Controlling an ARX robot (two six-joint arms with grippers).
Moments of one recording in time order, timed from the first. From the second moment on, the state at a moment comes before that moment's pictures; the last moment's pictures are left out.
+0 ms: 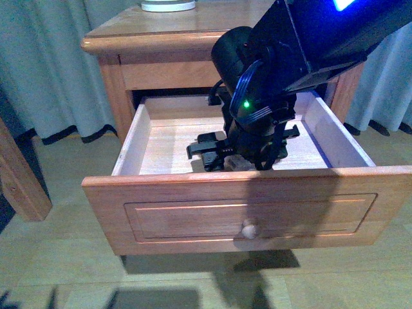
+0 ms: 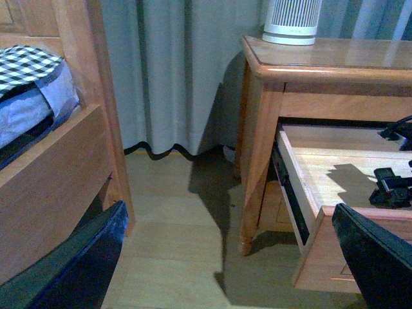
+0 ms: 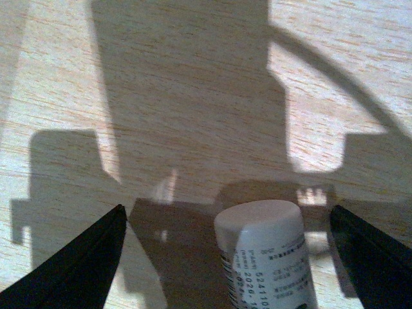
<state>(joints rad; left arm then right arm) 0.00 0.01 0.01 0.00 0.00 -0.01 0.39 2.39 1.70 -0.29 0.11 0.17</state>
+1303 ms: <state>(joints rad) 0.00 0.01 0.01 0.00 0.00 -0.01 0.29 2.64 2.78 -0.55 0.20 -0.11</state>
